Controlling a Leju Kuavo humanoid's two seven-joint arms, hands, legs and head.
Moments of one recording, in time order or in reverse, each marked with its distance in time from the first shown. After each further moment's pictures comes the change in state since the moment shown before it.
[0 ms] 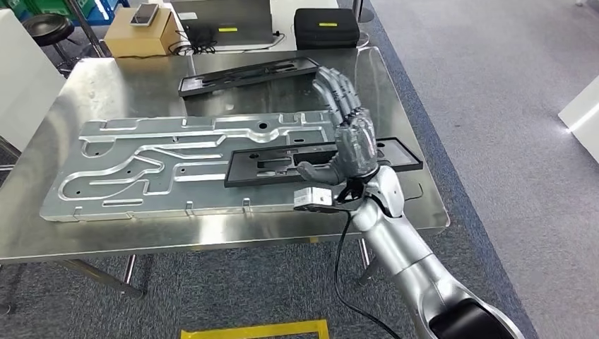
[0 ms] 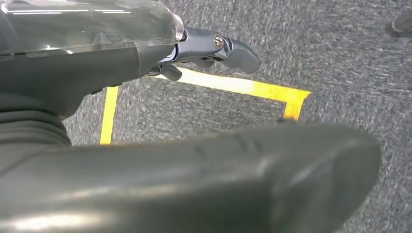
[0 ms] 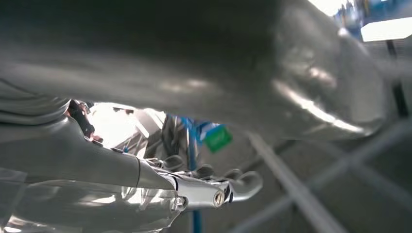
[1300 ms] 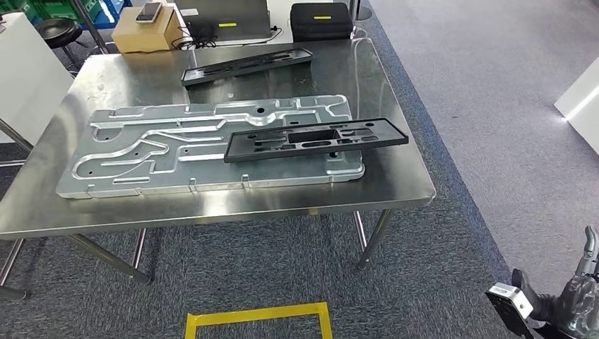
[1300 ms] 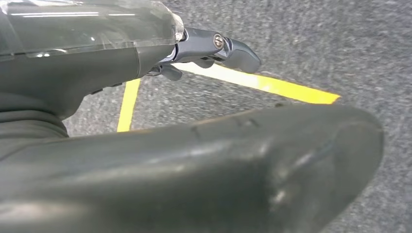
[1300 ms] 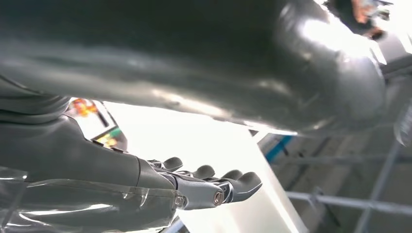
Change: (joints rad) left arm 0.041 -0.032 0.058 0.000 0.025 -0.021 -0.057; right arm 0.816 -0.060 -0.997 -0.422 0.002 0.019 -0.020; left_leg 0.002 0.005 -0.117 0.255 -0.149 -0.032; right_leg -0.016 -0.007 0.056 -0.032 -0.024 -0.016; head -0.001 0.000
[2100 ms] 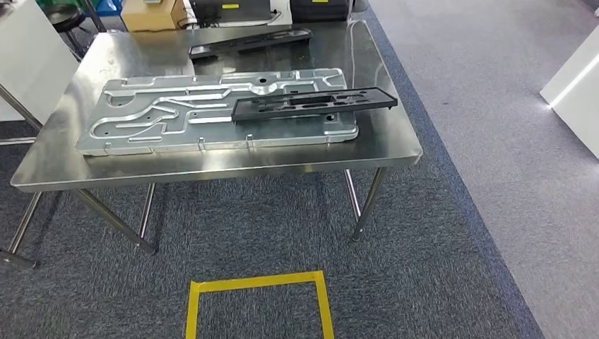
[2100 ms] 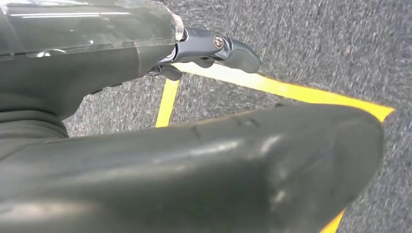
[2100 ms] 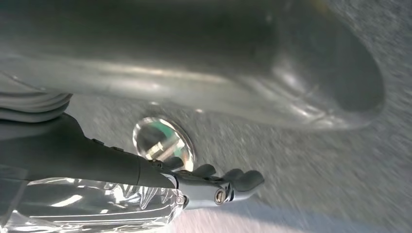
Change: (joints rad) left arm -0.006 -0.024 0.016 0.000 -0.025 0.014 0.000; right arm -0.205 -0.009 -0.379 1.251 0.259 0.381 0.510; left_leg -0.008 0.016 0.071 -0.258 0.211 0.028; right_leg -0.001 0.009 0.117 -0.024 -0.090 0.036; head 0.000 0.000
